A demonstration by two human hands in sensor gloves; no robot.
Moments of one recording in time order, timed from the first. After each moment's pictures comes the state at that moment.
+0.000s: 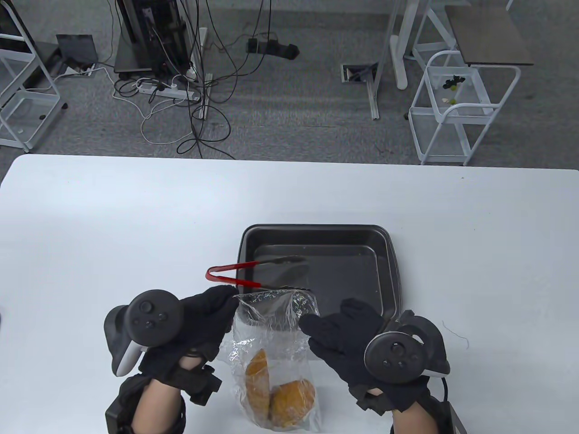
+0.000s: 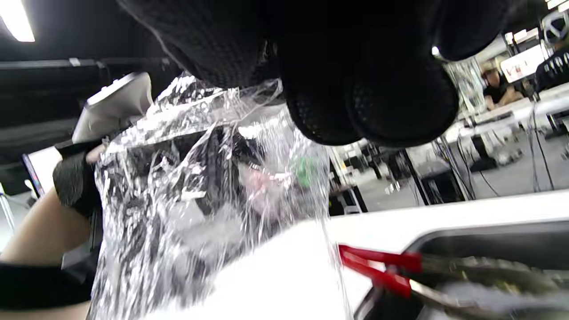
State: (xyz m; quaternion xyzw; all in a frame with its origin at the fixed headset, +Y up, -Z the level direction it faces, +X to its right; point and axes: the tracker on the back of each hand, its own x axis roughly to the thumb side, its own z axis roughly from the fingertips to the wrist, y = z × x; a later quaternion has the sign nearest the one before) left_hand -0.204 -0.587 -0.198 0.02 -0.09 0.35 0.93; right_hand 0.108 -0.569 -0.175 0.38 -0.08 0.87 0.29
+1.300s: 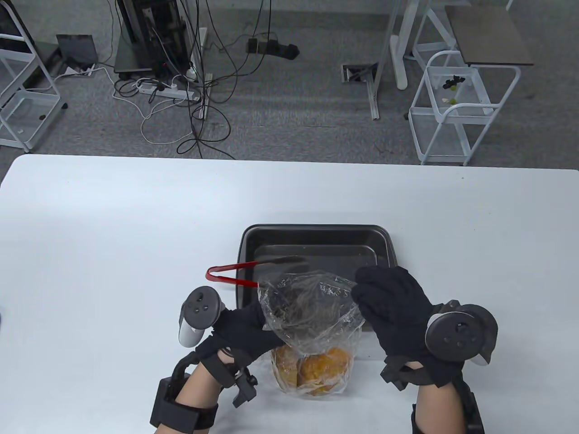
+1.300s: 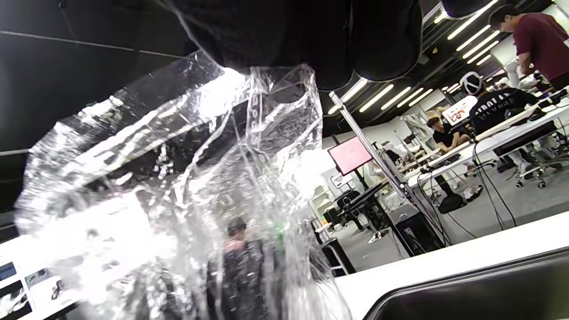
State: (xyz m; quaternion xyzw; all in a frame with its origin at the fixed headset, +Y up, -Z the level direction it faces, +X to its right) left_hand -0.141 -0.713 -0.242 -0.09 -0.29 0.63 0.72; right_hand 0.183 -0.587 -0.206 0.29 -0.14 0.87 0.37
